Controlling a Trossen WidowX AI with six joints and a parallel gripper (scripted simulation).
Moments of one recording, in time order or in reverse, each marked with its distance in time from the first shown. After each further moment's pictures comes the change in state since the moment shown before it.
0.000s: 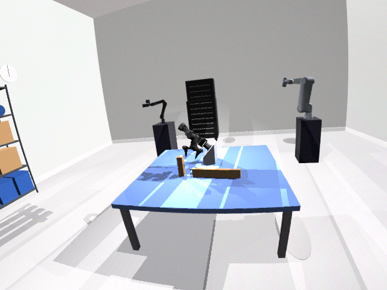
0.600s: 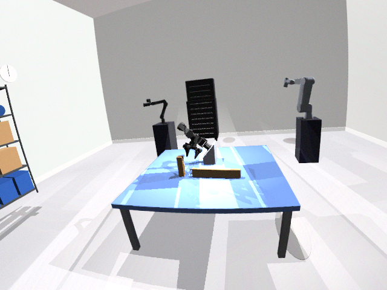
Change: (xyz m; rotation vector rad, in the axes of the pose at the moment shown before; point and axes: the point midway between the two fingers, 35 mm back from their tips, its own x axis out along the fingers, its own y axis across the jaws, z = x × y) arm -0.002 -0.009 -0.019 -1.014 -0.022 -0.048
